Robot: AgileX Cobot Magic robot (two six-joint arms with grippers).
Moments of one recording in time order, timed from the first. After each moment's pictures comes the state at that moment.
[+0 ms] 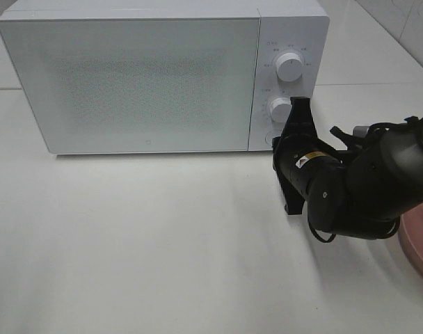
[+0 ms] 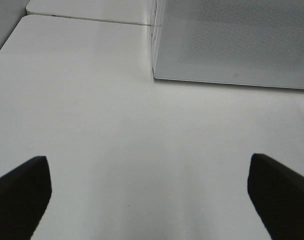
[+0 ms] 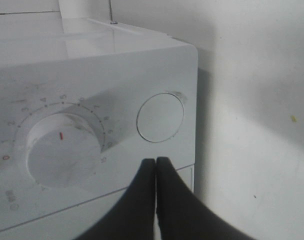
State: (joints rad) left arm 0.00 -0.01 -0.52 -0.09 1.07 -0.01; right arm 0.62 2.02 -0.68 0.70 -0.97 1.33
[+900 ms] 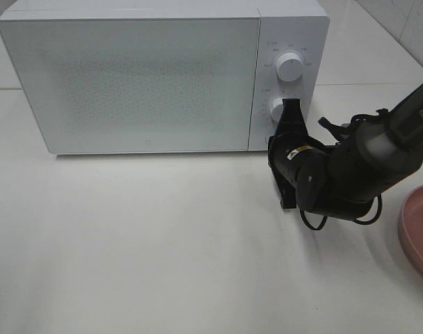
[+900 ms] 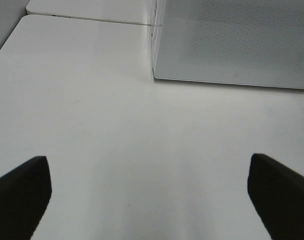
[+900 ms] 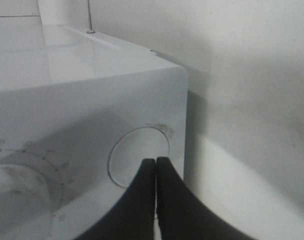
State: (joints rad) left arm 0.00 -0.01 -0.52 -0.09 1.07 -0.01; right arm 0.55 2.13 -0.81 0.67 -0.89 1.30
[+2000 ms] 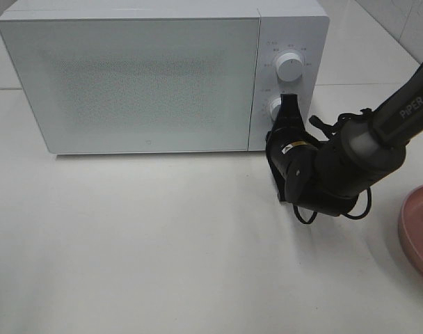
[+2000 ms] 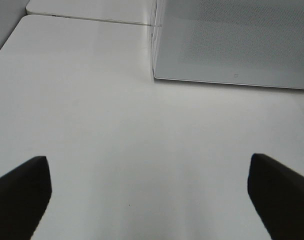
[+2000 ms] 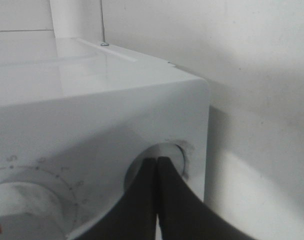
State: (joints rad) left arm 0.00 -0.01 -0.52 -0.09 1.07 -0.01; right arm 0.56 2.17 -0.87 0.75 -0.92 1.24
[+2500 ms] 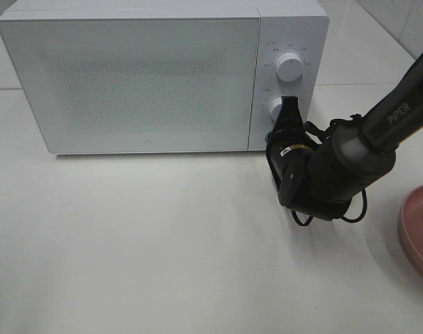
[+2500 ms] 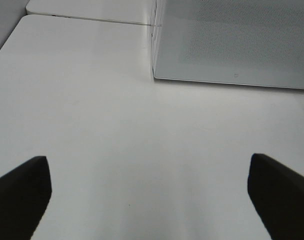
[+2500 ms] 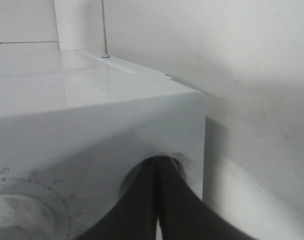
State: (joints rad) left arm 0.00 -0.01 -0.52 -0.09 1.07 -0.01; right arm 0.56 2.20 -0.89 0.80 -0.97 1.22
